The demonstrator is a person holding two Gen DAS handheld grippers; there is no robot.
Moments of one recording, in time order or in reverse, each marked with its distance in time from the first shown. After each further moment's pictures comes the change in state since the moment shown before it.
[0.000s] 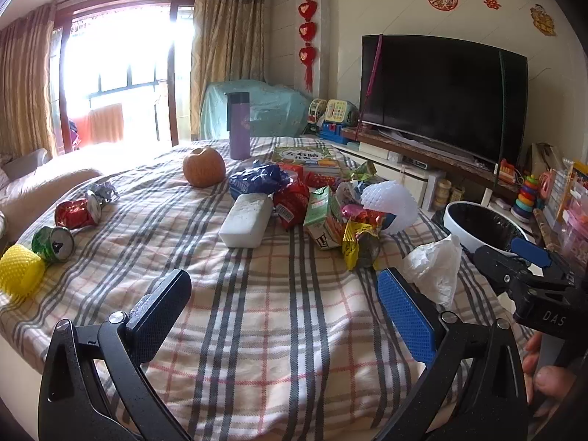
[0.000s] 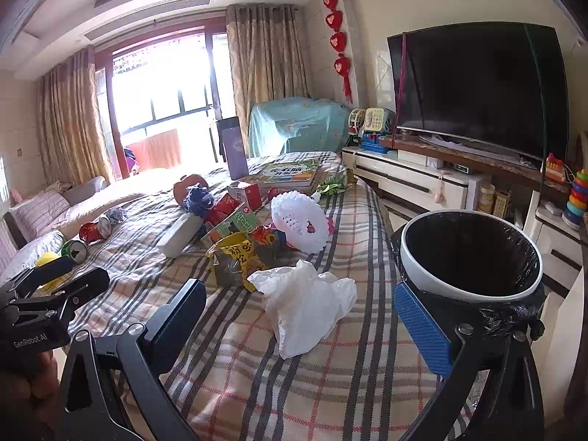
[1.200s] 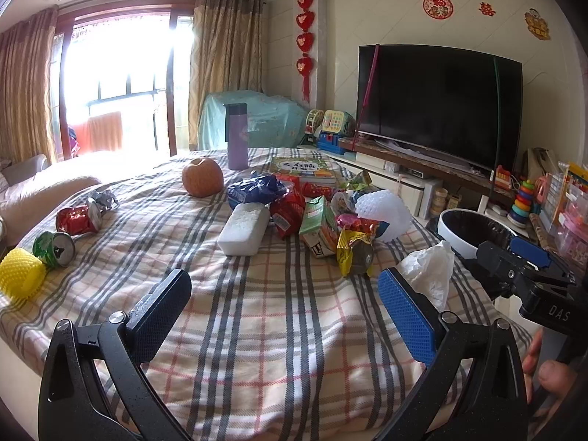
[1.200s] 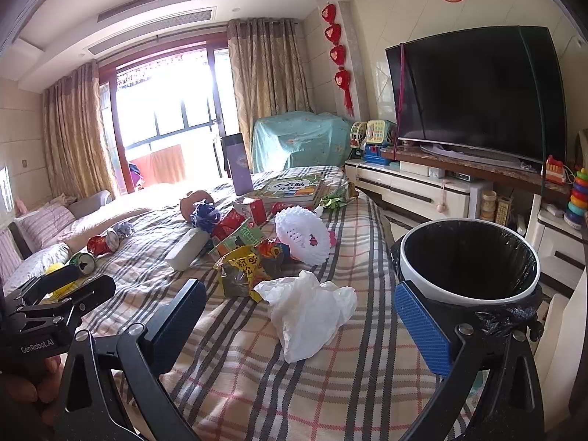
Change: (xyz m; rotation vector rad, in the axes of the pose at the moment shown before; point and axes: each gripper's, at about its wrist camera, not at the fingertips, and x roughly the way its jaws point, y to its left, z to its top) left arm -0.011 -0.001 -0.001 0.003 -0.044 -0.008; right arm -0.014 -0.001 0.002 0.017 -0.054 0.021
